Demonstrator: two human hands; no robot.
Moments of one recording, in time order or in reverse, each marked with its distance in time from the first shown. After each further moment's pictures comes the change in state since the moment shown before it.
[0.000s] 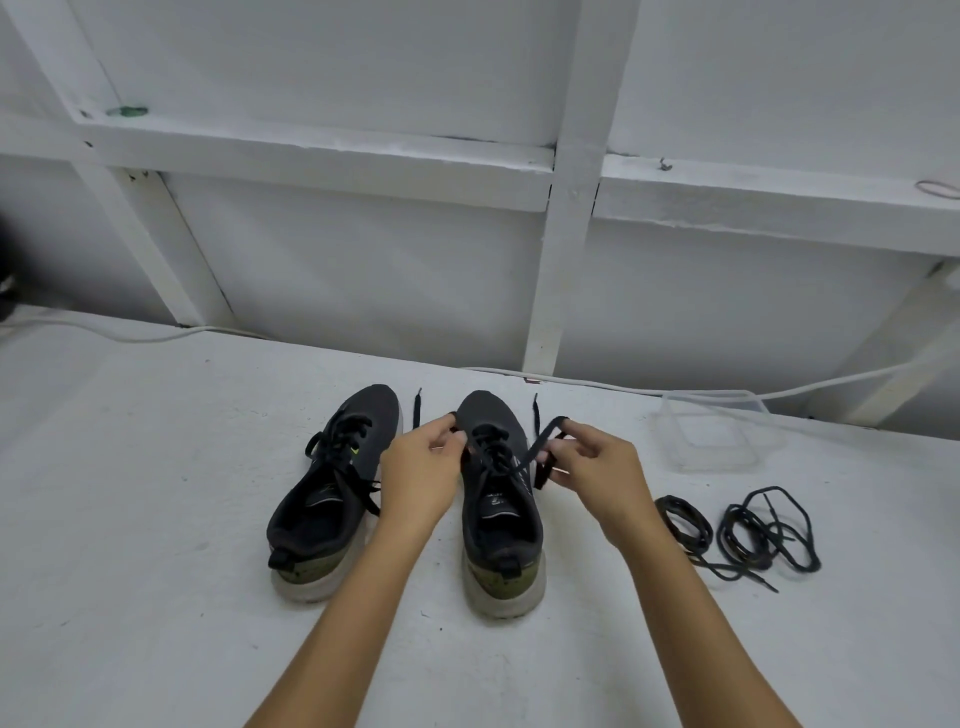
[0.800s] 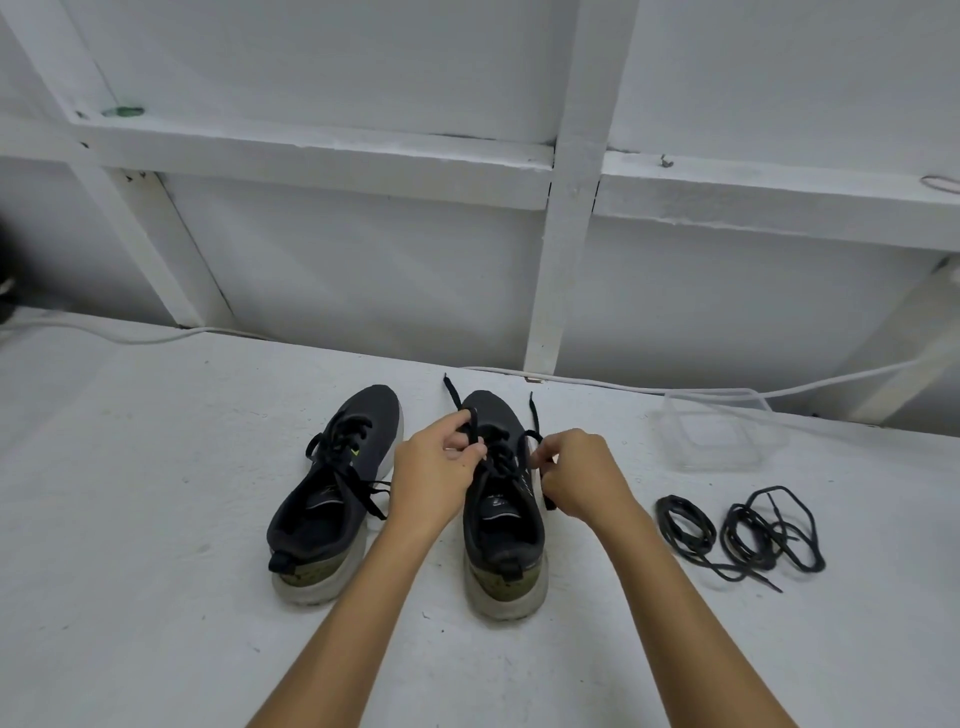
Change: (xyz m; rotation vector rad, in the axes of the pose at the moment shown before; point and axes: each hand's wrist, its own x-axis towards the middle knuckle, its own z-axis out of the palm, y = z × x) left_hand 0.007 -0.008 0.009 0.076 -0.103 0.103; right_hand 0.008 -0.014 0.019 -0.922 -0.111 -0.102
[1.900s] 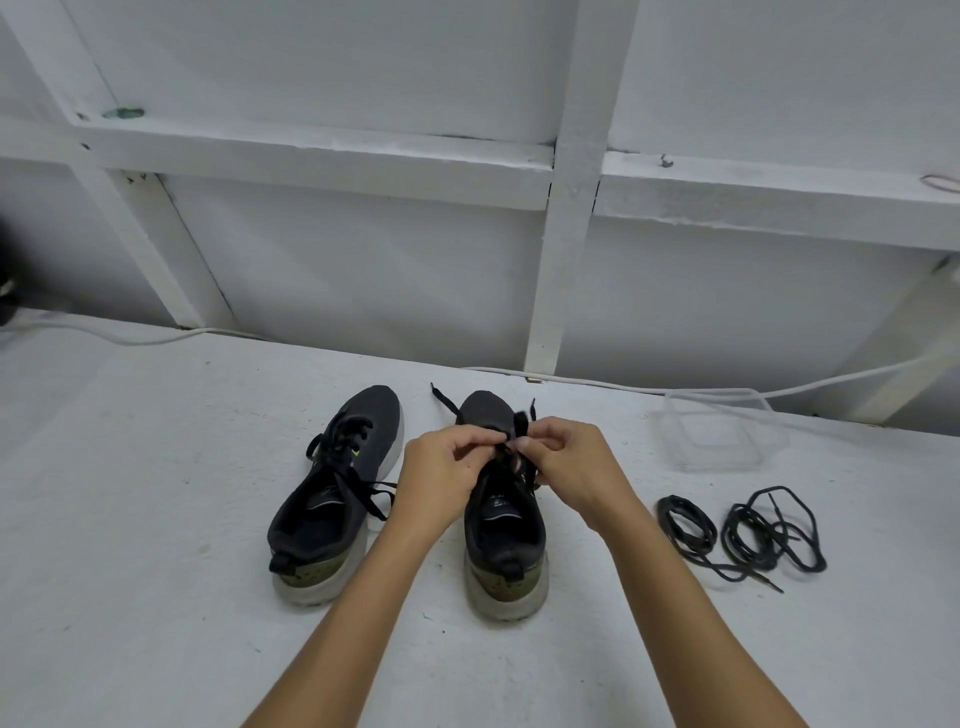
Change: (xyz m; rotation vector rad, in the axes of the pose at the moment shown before) left_hand -0.003 0.000 0.000 -0.085 -0.079 0.138; right_hand -0.003 -0.002 0.002 0.707 -0.035 -0.014
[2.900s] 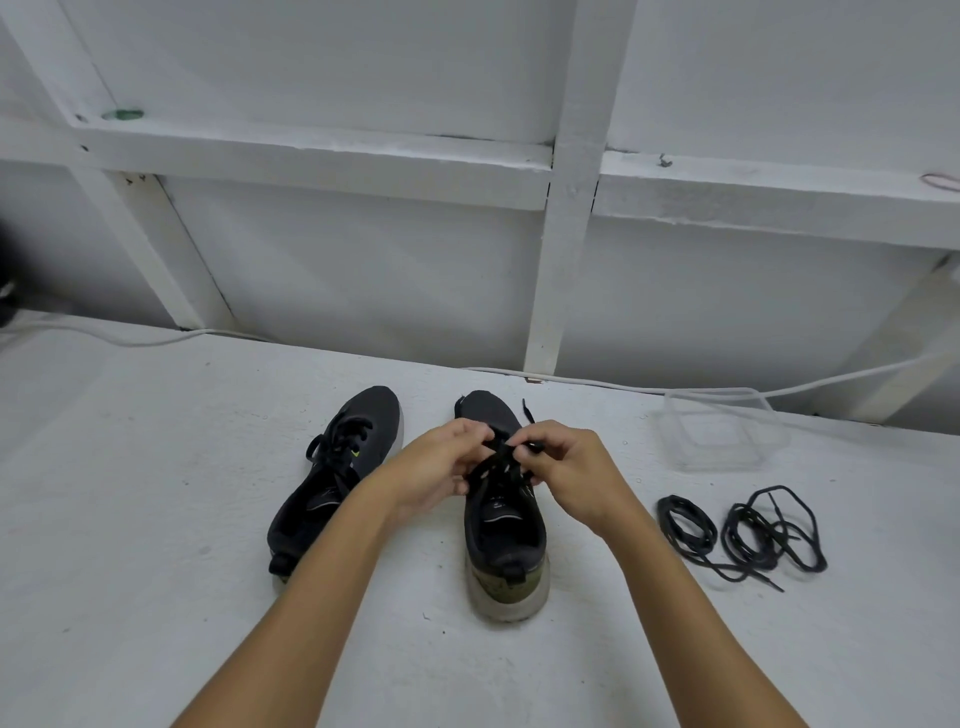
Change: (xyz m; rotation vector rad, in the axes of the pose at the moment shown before) left_hand 0.023 -0.001 -0.018 -0.425 -0.468 -0.427; right_hand -0.002 0.011 -0.004 0.010 -0.109 -0.233
